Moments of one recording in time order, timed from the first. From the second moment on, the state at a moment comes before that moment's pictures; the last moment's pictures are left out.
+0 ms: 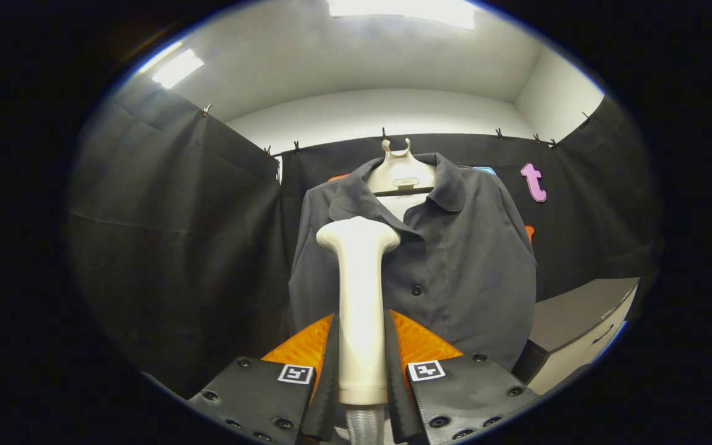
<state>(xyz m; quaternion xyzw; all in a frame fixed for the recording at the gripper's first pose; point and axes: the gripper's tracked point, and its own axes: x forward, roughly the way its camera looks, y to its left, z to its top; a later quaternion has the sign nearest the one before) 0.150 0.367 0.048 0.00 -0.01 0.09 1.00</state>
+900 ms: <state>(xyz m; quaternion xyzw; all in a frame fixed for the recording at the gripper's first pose) 0.139 0.365 -0.028 -0.02 0.05 0.08 1.00</state>
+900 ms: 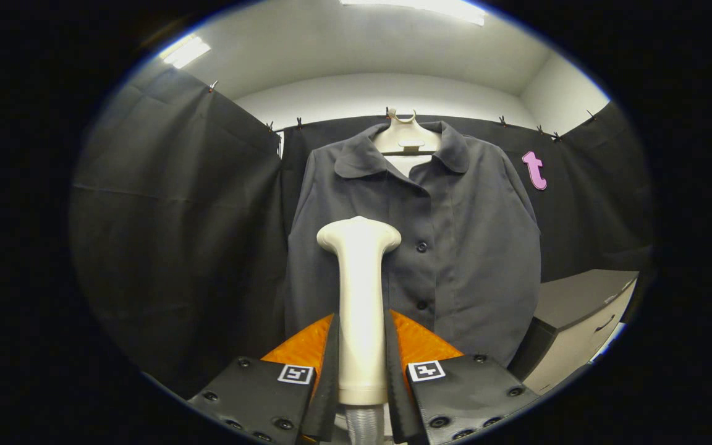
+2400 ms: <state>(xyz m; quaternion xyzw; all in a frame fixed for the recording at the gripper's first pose) 0.037 0.348 -0.232 -0.04 0.27 0.13 0.95</state>
